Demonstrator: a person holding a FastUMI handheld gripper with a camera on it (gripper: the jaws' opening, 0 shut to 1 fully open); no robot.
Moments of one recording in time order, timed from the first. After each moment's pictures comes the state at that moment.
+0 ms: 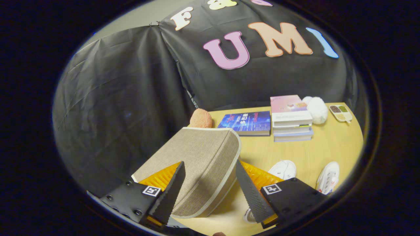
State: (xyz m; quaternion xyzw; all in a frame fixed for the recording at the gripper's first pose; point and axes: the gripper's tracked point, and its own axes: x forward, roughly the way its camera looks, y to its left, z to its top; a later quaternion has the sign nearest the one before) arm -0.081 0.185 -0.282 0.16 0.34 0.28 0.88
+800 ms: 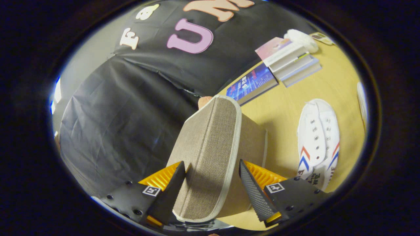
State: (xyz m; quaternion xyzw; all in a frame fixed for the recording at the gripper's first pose) arm -0.104 0.214 -0.320 0.42 0.44 0.28 0.74
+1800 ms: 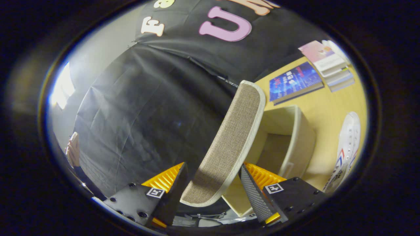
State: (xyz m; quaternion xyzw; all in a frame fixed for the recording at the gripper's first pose) arm -0.117 0.291 -0.186 0.38 0.44 0.42 0.70
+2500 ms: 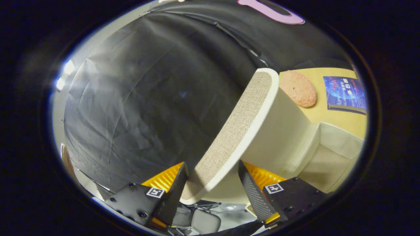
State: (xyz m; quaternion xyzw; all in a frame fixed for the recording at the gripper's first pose) arm -0.115 0.483 -0.154 0.28 0.50 0.49 0.66
